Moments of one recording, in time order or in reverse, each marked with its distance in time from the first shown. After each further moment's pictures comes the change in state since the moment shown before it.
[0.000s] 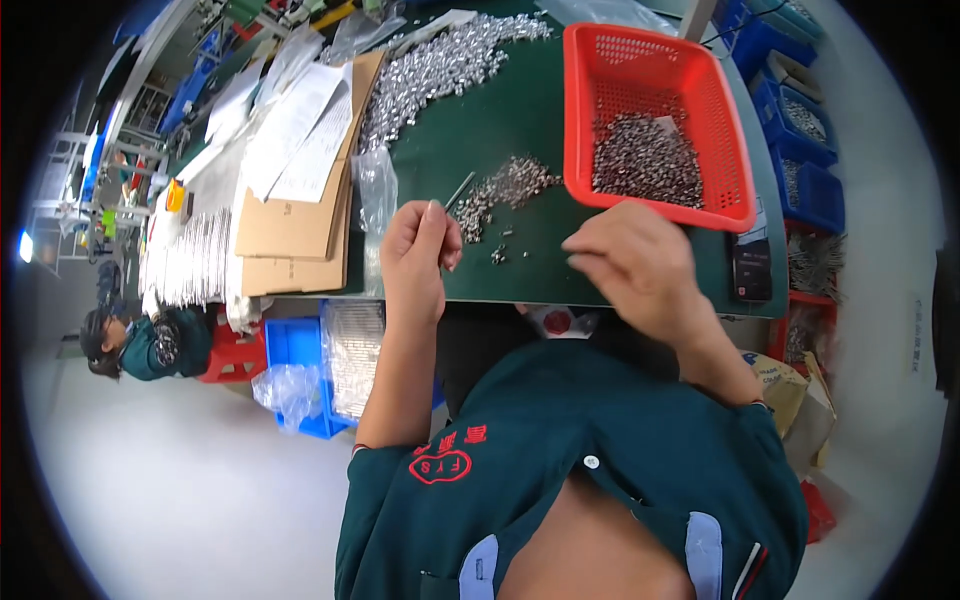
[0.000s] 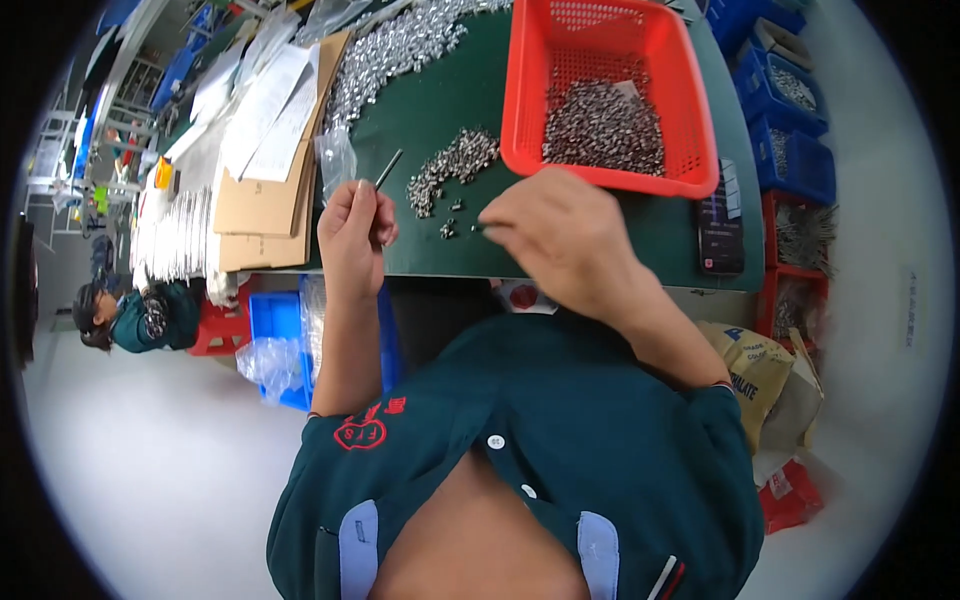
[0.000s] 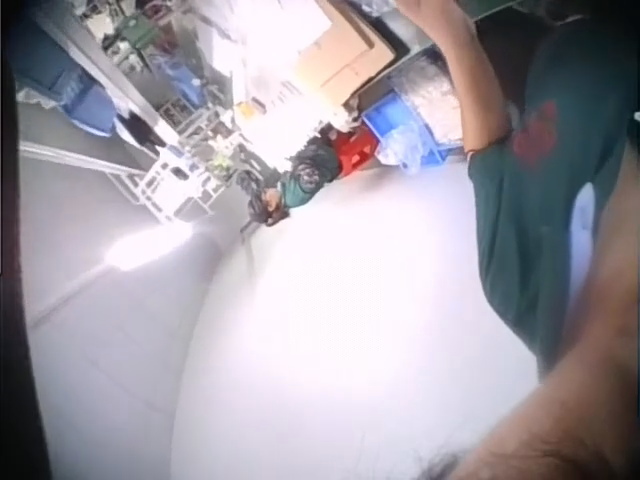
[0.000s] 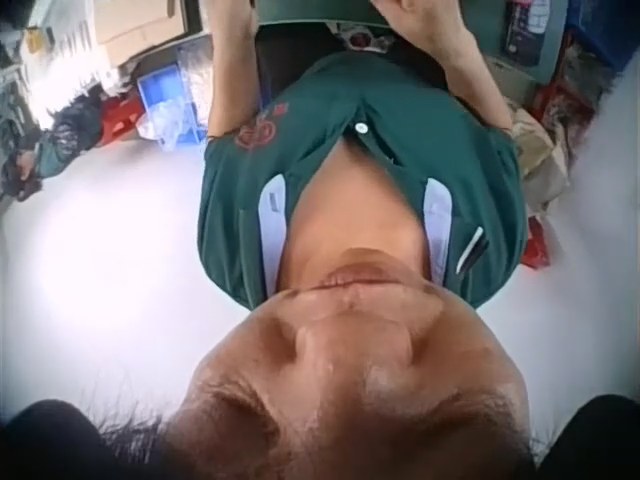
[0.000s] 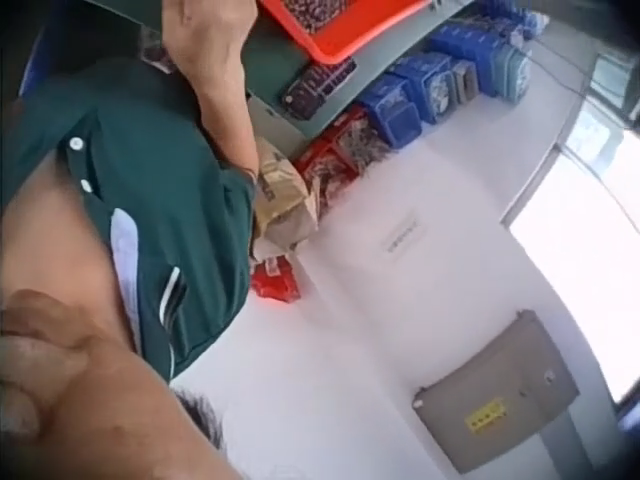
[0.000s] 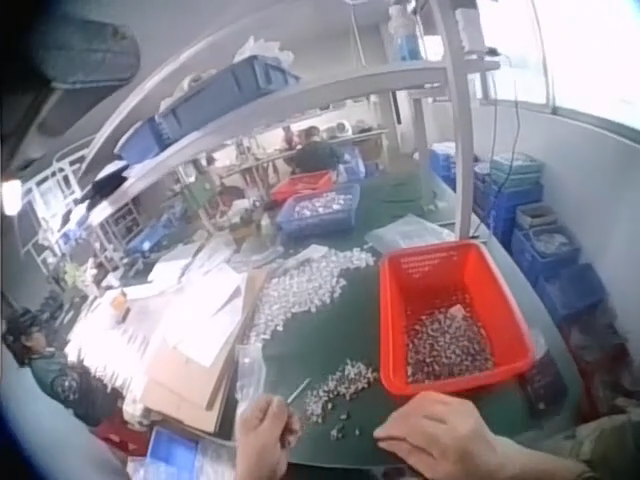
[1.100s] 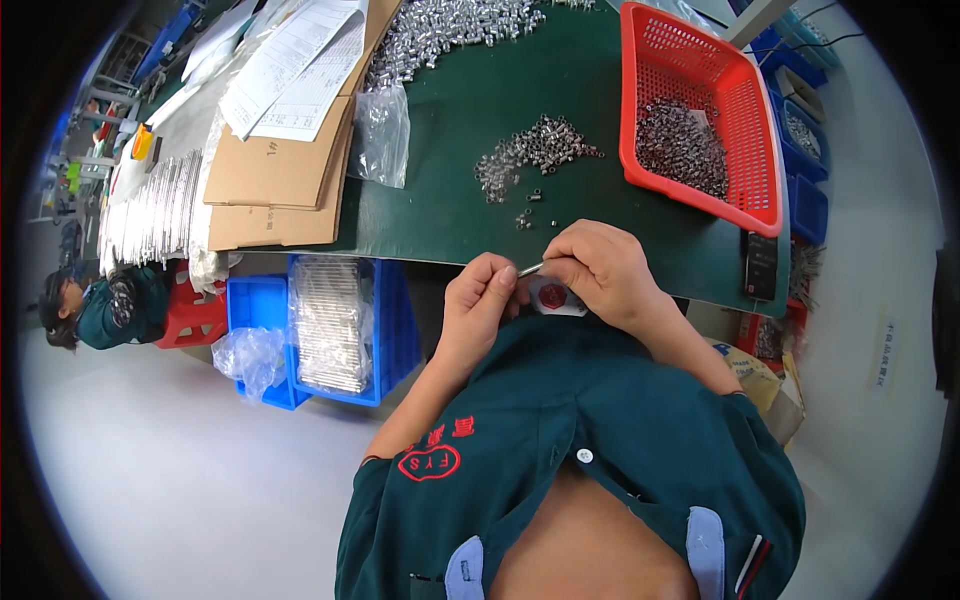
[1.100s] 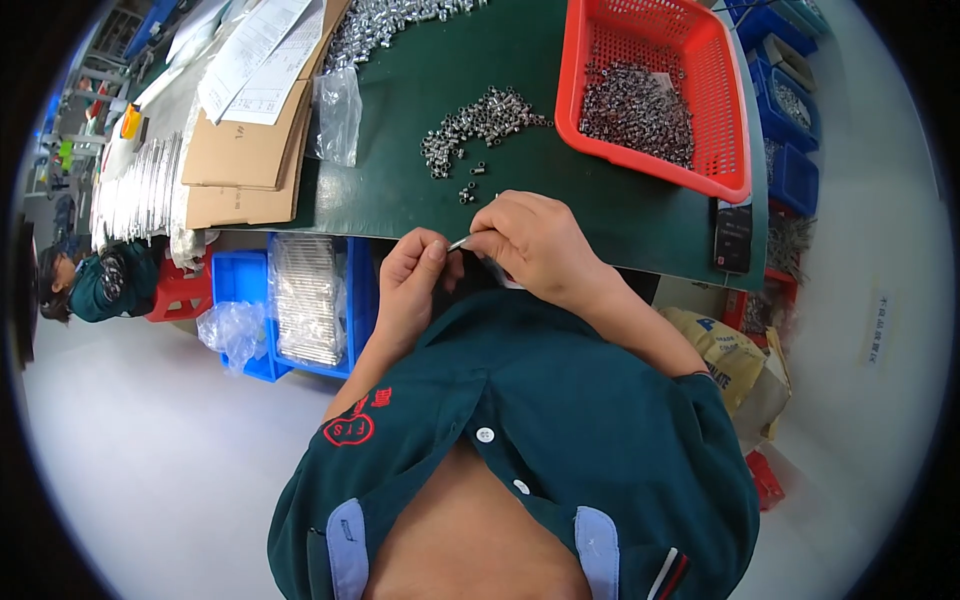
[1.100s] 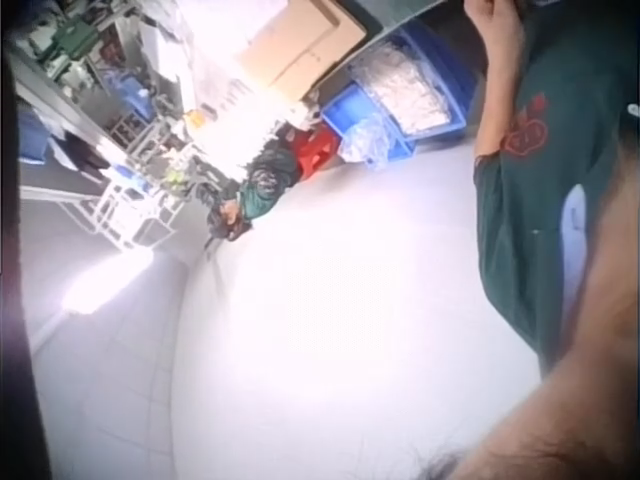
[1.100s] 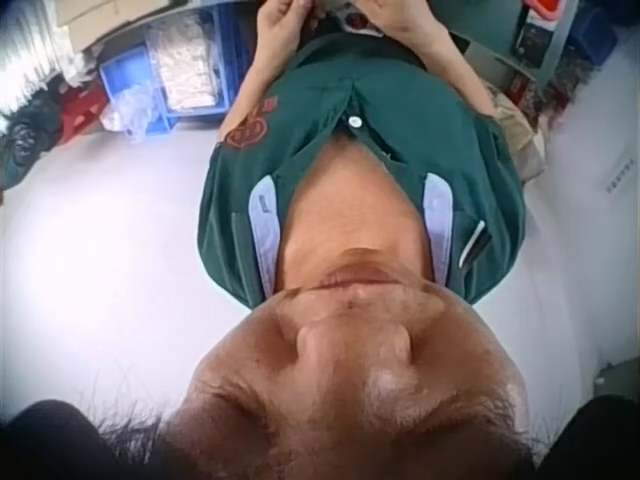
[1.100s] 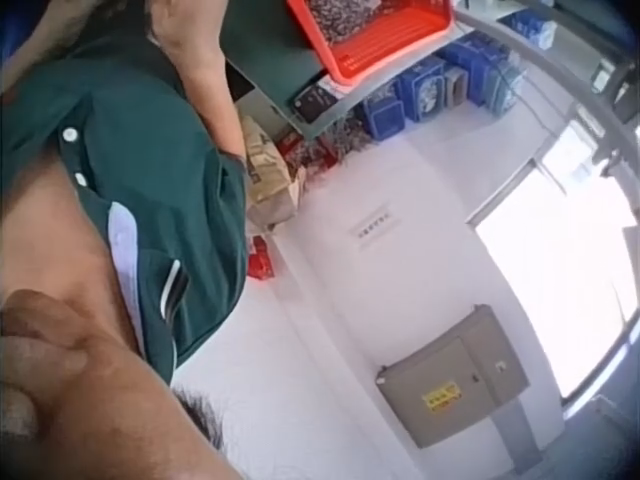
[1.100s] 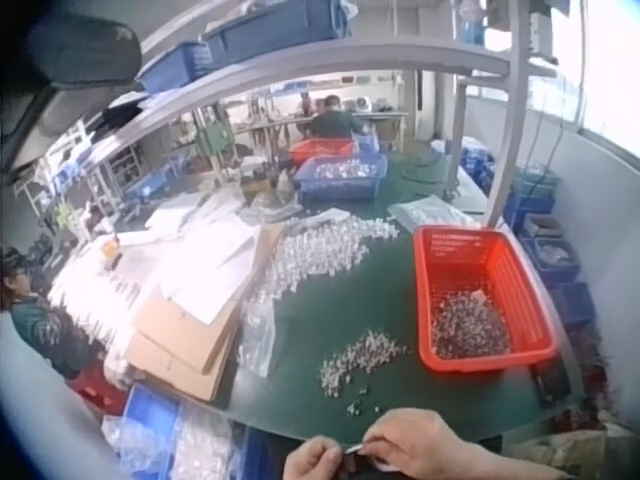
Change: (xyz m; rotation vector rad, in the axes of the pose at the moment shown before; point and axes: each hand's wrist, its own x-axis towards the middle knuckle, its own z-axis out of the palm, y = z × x) left_hand -0.076 -0.063 -0.028 -0.020 -0.145 -0.192; right_hand -0.022 0.006 0.079 0.142 -0.308 0.163
